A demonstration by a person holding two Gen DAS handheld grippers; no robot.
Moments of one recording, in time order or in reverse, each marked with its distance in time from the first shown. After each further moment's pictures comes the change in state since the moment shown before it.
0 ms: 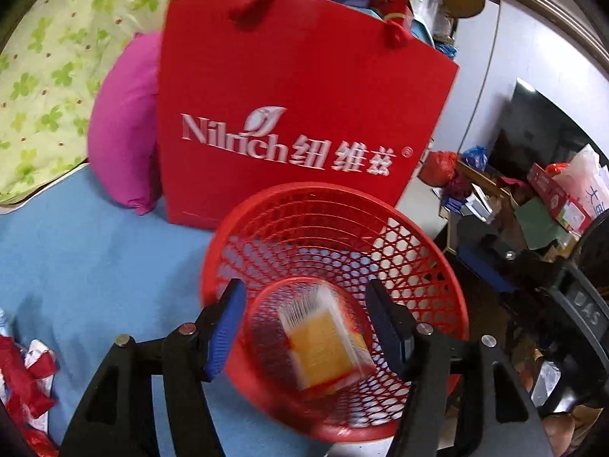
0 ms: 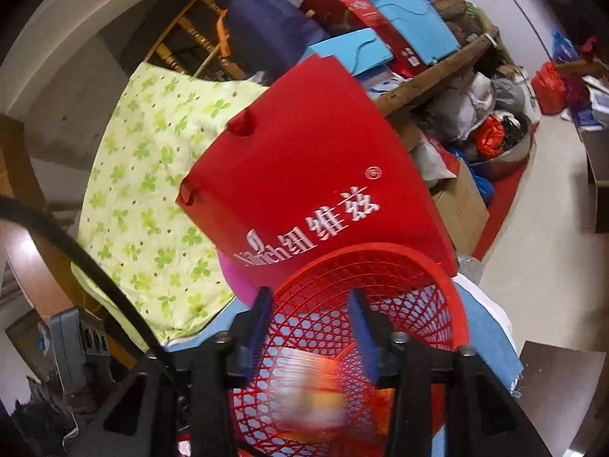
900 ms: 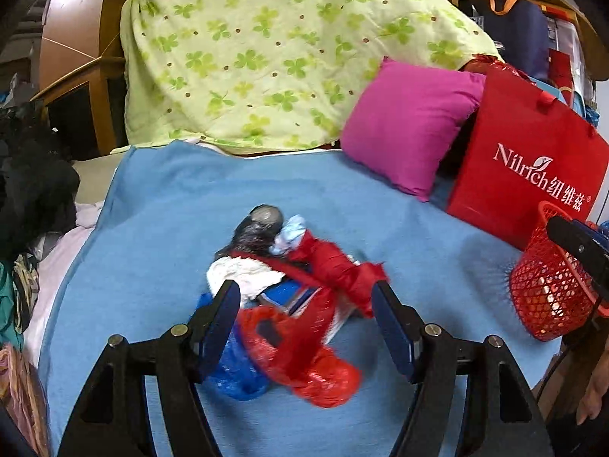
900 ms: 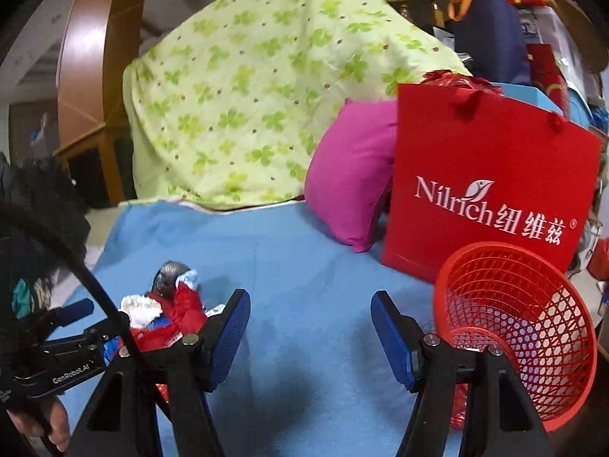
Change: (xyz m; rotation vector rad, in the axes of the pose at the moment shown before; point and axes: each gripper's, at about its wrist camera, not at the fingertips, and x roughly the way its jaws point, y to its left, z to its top) left arm -0.170 0.215 -0.134 -0.262 -0.136 0.578; right arm 0.058 0.227 -0.151 -0.672 0.180 -0.012
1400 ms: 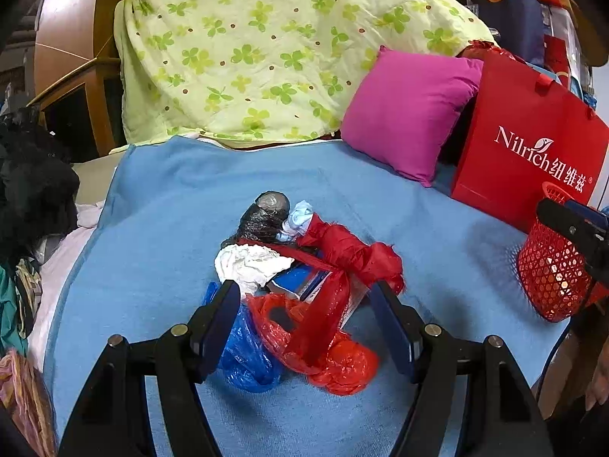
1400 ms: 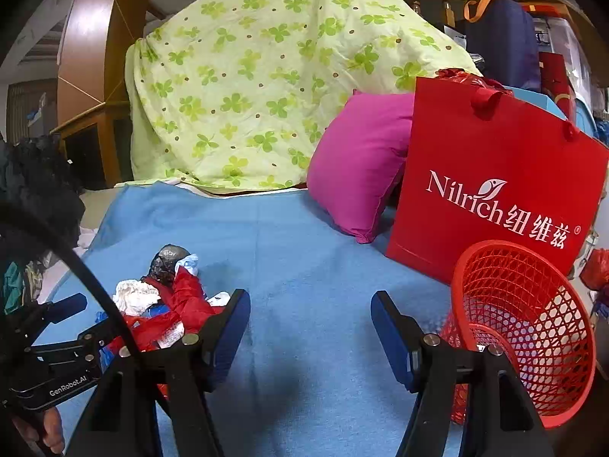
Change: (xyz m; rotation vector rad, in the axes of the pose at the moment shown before) left arm 0.004 0.002 -0.008 0.036 0.018 0.006; right arm 0.010 0.018 -0.002 -0.041 0.040 -0.021
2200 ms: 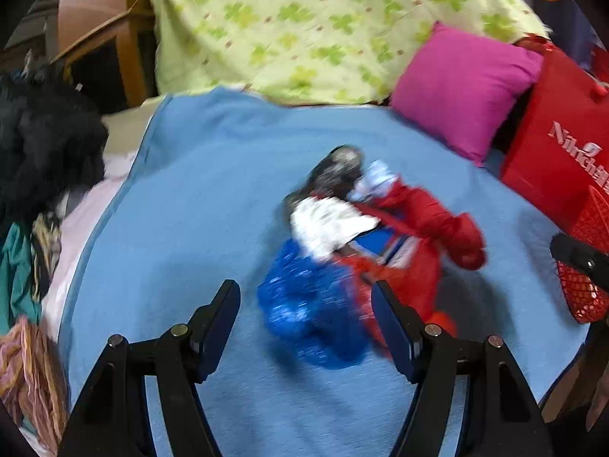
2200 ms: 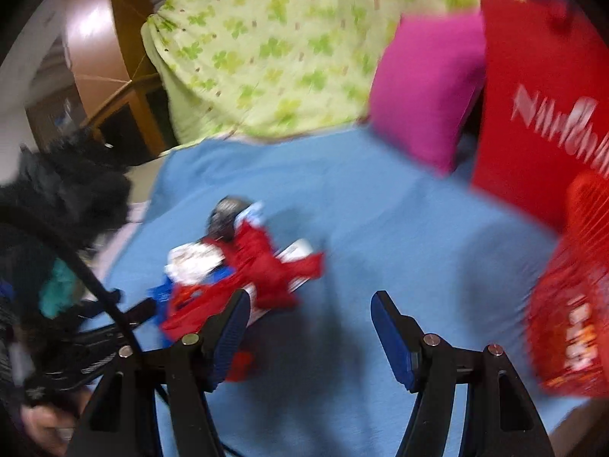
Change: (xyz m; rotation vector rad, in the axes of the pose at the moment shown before) left arm 0.025 0.064 -0.014 -0.108 0.159 0.101; right arm 0.058 0.022 -0.016 0.123 0.275 0.315
